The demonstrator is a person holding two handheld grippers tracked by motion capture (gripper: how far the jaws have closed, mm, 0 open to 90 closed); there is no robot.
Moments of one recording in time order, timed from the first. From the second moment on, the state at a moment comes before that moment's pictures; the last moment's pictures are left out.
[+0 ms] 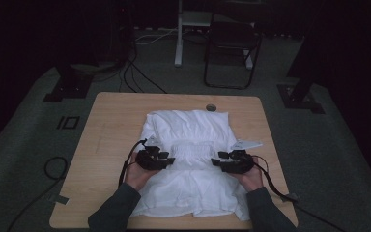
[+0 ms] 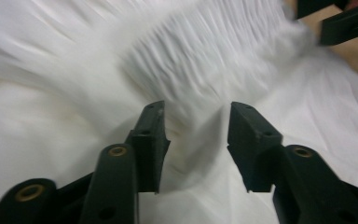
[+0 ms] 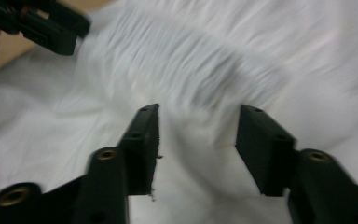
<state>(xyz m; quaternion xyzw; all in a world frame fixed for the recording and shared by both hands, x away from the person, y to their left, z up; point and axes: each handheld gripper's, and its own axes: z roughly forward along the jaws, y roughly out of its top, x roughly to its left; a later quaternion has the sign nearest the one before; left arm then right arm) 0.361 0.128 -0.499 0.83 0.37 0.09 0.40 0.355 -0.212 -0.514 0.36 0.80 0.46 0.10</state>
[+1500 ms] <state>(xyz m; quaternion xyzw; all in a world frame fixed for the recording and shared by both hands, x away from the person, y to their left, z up) 0.344 0.100 -0.544 0.86 0.34 0.09 0.38 0.346 -0.193 -0.541 0.34 0.81 0.46 0.09</state>
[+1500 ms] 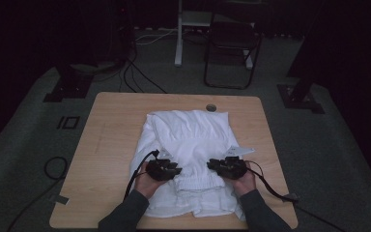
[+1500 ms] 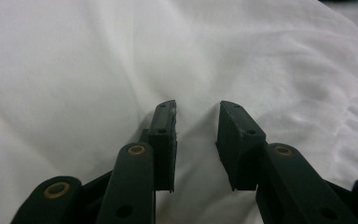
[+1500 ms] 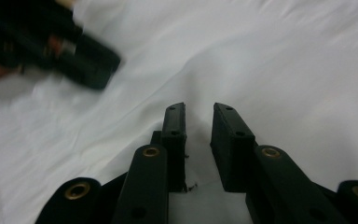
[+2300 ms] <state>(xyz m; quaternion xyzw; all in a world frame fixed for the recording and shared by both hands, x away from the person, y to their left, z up) 0.390 0.118 -0.510 0.82 0.37 0.19 0.39 0.389 -0.200 -0.517 0.39 0.79 0.45 0.16</state>
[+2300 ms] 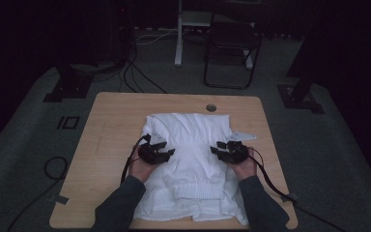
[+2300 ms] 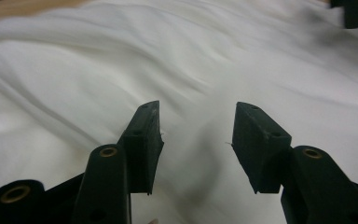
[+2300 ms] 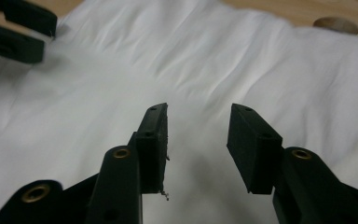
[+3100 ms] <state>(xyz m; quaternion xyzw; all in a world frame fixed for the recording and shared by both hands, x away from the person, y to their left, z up) 0.374 0.127 -0.560 0.80 0.42 0.16 0.40 0.399 -0.185 -0.568 0.44 0.77 0.43 0.15</state>
